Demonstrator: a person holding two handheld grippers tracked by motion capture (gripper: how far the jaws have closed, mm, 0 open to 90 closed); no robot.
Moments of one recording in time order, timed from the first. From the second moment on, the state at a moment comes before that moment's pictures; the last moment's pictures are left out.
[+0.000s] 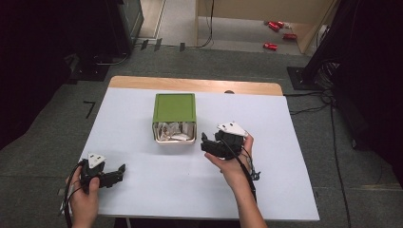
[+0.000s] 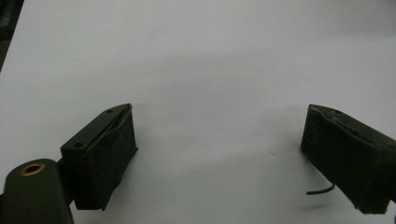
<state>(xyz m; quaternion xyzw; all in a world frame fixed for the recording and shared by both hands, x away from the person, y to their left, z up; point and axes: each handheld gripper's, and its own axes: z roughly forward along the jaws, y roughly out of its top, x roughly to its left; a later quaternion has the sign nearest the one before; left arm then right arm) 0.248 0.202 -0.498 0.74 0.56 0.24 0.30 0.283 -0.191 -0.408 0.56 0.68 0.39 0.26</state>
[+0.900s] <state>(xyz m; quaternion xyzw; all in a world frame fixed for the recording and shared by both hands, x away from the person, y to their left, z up) 0.248 0.202 -0.498 0.74 0.56 0.24 0.30 0.311 -0.143 -0.438 0.58 0.67 0.37 0.27</state>
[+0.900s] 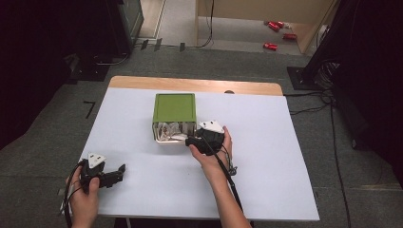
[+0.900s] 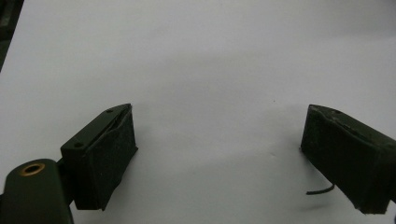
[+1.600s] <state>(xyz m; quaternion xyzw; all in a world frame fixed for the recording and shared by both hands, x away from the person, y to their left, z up) 0.248 0.202 -0.498 0.74 0.56 0.24 0.30 0.328 -0.122 -0.473 0.61 0.65 0.38 0.25</state>
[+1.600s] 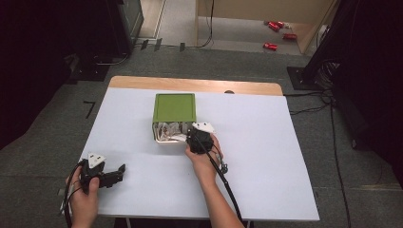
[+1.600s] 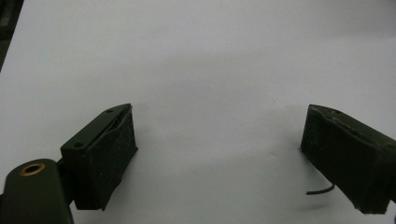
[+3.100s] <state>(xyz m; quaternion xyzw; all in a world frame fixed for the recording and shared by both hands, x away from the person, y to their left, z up) 0.248 0.202 -0.498 0.74 0.56 0.23 0.30 0.287 -0.129 -0.447 0.60 0.65 0.39 0.25</state>
